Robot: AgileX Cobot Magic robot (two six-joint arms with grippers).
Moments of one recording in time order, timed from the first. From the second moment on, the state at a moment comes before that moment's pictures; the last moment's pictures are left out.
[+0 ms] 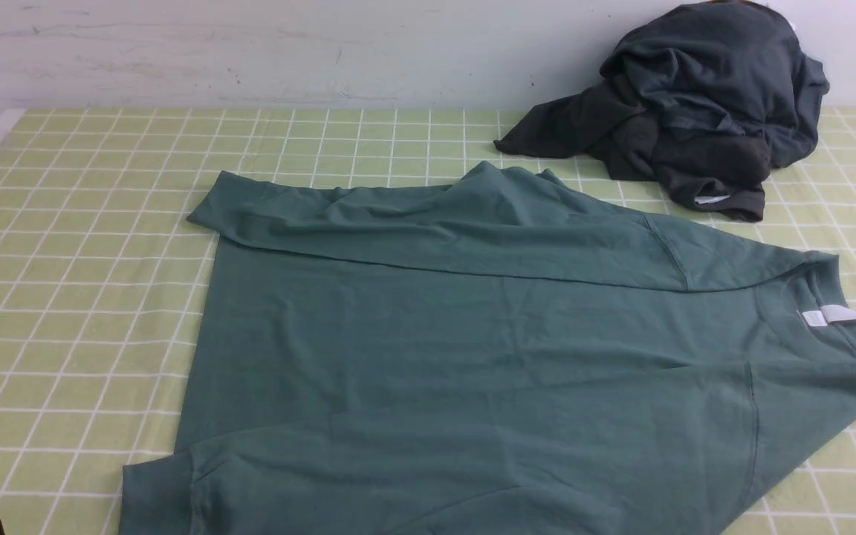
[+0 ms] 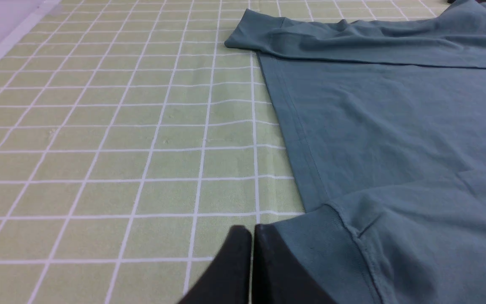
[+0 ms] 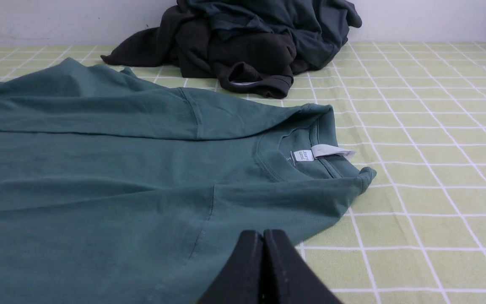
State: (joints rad) right arm -0.04 -0.01 0.02 -0.04 0.37 0.11; left arm -0.07 -0.01 0.03 0.07 0.36 -0.09
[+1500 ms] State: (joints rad) right arm -0.04 -0.01 0.03 -0.05 0.16 0.11; left arm -0.07 -0.01 0.03 0.11 0.13 -0.09
